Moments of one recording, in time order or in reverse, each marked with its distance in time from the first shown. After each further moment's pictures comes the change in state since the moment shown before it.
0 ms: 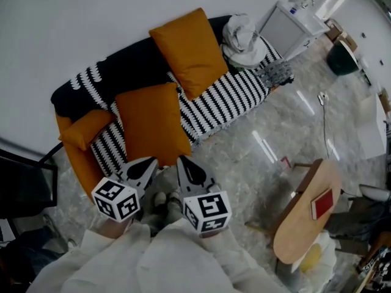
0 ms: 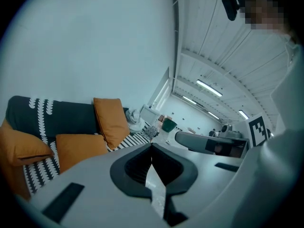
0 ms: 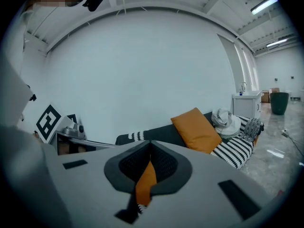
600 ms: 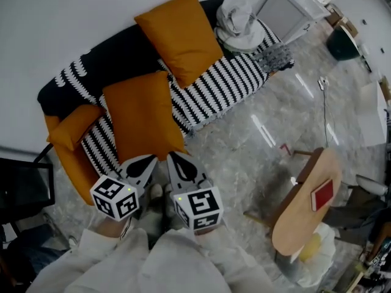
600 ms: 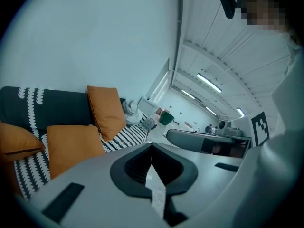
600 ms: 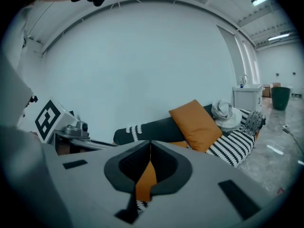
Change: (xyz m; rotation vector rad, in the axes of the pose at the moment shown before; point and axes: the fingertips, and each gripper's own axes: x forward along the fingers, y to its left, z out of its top) left arm 0.056 0.001 -0.029 -0.012 0.099 -0.037; right arm 0.027 -0.030 -0.027 0.023 0.071 0.019
